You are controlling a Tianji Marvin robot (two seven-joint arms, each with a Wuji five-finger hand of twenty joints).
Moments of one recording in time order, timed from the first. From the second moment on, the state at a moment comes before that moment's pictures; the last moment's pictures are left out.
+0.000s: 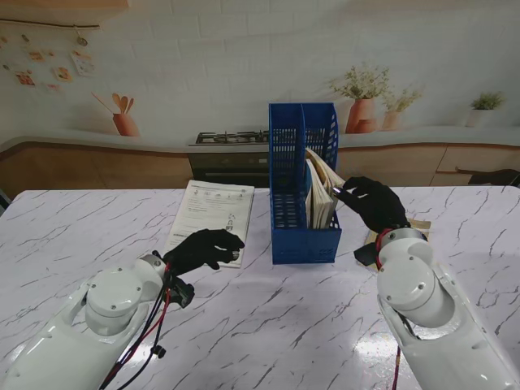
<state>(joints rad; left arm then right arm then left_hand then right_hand) 1.54 -1.10 -1.24 -1.69 -0.05 0.19 -0.30 -1.59 -1.18 1.33 -1.90 -0.39 0.45 -0.14 0.95 -0.41 0.46 -0.06 0.58 0.15 0.57 0.42 0.66 0.25 0.36 0.42 0.49 0.41 0.44 0.54 0.14 0.41 1.11 0.59 0.66 -0.26 0.28 -0.11 0.60 0.01 0.37 0.71 0.66 0.11 0.37 0.45 0.69 0.10 0.24 0.40 0.12 0.58 0.97 0.66</state>
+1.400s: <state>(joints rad) 1.56 -1.10 -1.25 -1.67 -0.07 0.17 -0.30 -1.61 -1.05 1.48 -1.59 -0.58 0.31 0.33 0.92 -0.37 0.45 -0.06 0.55 0.16 0.55 0.43 0.64 0.25 0.36 0.42 0.44 0.40 0.40 0.54 0.07 0.39 1.03 0.54 0.66 -0.23 0.40 -0.11 0.59 0.12 0.29 0.60 0.56 0.09 0.28 0.26 0.50 0.02 0.14 0.18 0.00 0.58 0.87 0.24</state>
